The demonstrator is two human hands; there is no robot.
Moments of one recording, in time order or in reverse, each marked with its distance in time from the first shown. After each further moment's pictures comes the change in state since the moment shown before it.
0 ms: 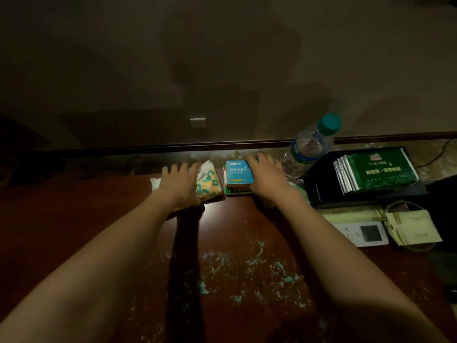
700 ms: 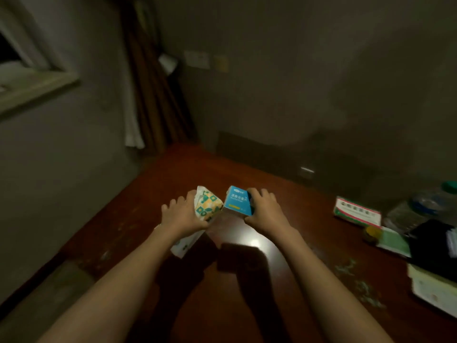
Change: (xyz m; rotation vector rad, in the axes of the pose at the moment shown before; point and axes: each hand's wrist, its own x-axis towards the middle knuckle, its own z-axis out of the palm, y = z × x) left_hand -0.384 -0.141 0.083 -0.550 0.260 -0.687; right_hand -0.199 -0.285 0.017 0.137 -0.005 -0.555
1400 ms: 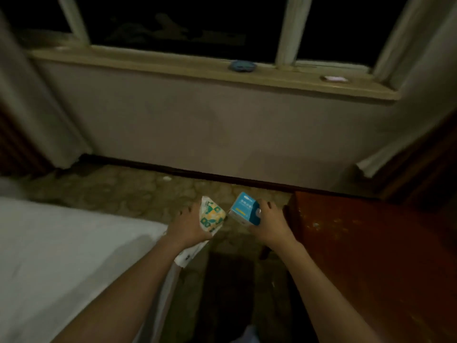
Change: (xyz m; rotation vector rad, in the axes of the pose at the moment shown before) left_hand -0.431 -0.302 0.059 -0.575 0.338 -1.056; right_hand -0.165 -0.385 0.225 -0.172 -0.496 -0.856
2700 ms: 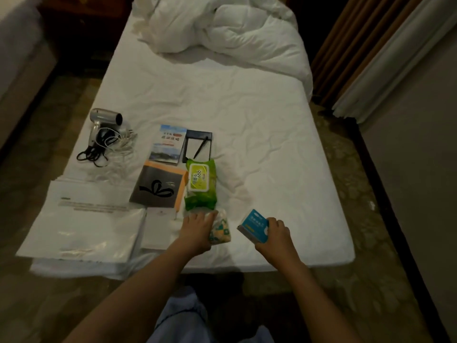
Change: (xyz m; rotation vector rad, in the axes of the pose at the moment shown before) left_hand -0.333 -0.339 0.092 -0.173 0.137 -1.040; right_hand -0.136 -0.286 0.333 -0.411 -0.760 -0.953
